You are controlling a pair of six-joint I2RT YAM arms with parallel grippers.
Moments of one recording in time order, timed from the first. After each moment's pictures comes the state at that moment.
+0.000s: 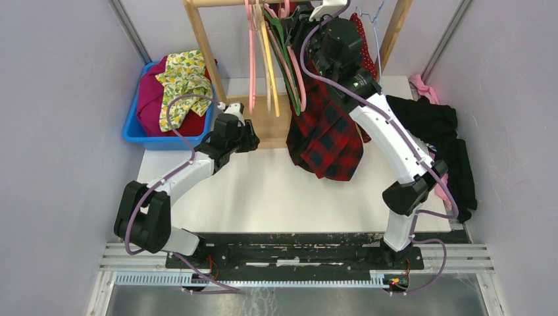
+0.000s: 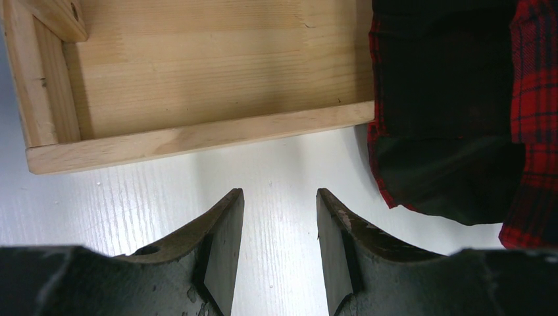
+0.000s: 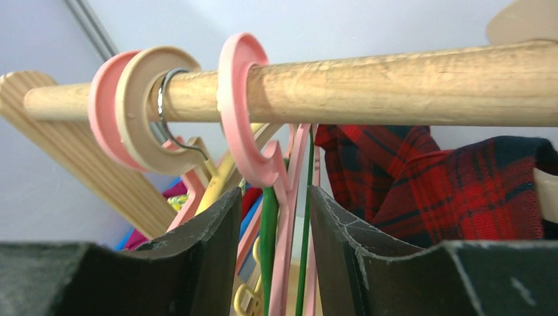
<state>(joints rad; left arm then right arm) -0.40 1.43 0.89 -0.05 -0.02 -0.42 0.66 1.85 2.26 -0.20 0.25 0.21</state>
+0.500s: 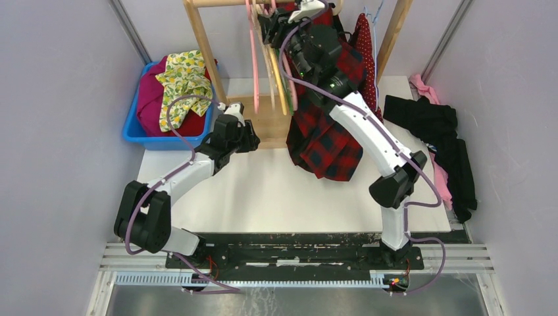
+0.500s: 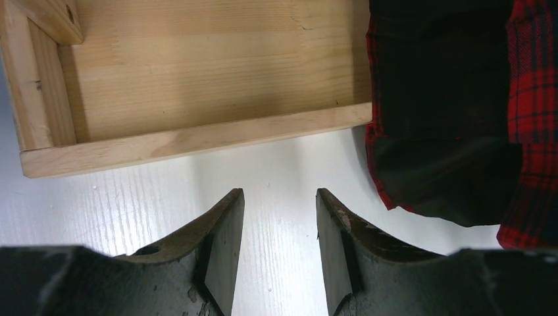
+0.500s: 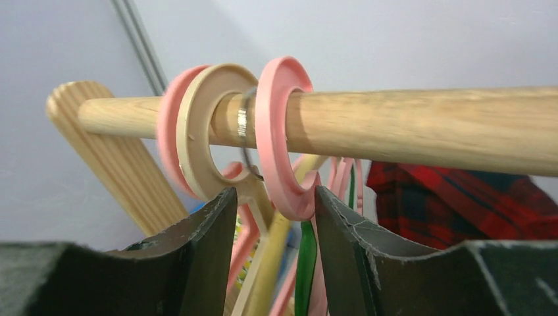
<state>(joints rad) -0.40 1.43 0.88 -0.02 -0.02 -0.42 0.70 1.95 2.26 0.05 0.22 0.15</state>
